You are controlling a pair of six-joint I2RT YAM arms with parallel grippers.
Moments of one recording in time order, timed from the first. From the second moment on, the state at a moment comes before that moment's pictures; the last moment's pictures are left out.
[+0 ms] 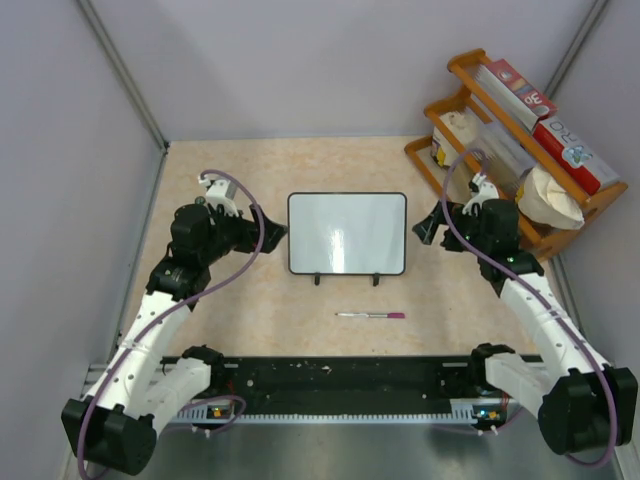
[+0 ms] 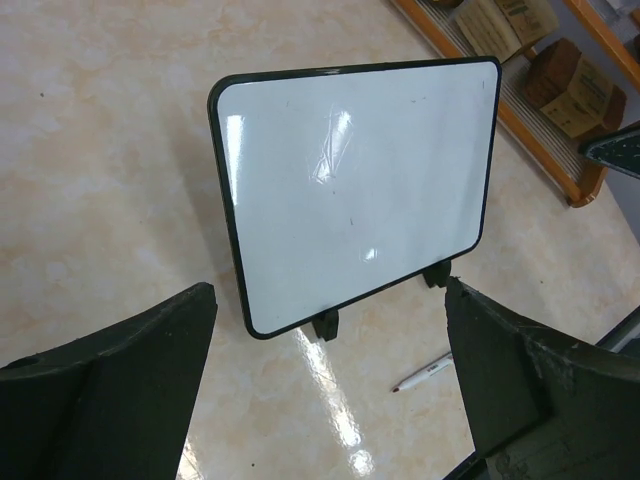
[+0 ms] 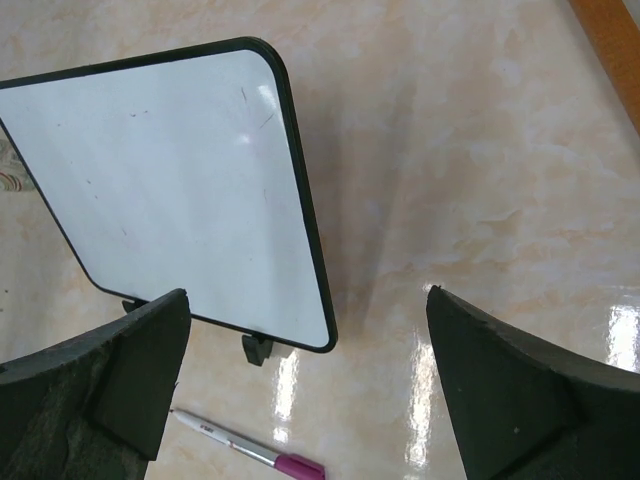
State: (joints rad) left arm -0.24 0.88 0.80 -0.24 0.36 -0.36; right arm 0.14 0.98 0.71 -0.22 -0.26 0.39
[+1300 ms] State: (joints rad) left arm -1.11 1.69 1.07 -0.36 0.10 0.13; right arm 0.24 0.97 0.75 -0.29 -0.21 0.37
